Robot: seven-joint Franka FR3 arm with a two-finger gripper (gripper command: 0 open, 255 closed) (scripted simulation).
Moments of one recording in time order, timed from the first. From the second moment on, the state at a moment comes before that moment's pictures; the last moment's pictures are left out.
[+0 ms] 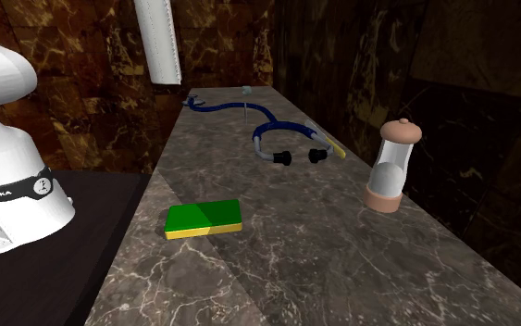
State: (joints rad) arm 0.11 -0.50 0.05 -1.97 0.08 1.44 0.18
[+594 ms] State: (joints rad) arm 0.11 -0.54 0.05 -2.13 0.09 1.56 0.17
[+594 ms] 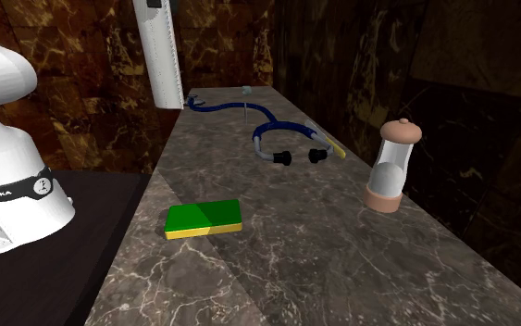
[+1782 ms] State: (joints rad) arm 0.11 -0.56 0.06 -2.39 0.10 1.80 0.16
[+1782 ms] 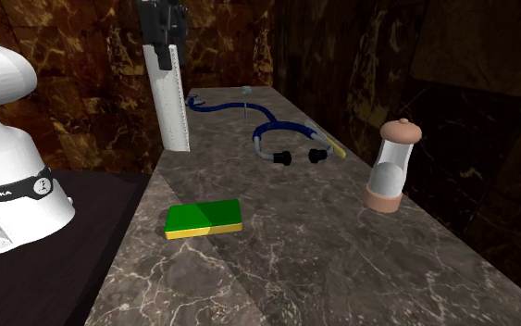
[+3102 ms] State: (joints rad) arm 0.11 -0.51 0.07 -2.58 0.11 2.04 0.15
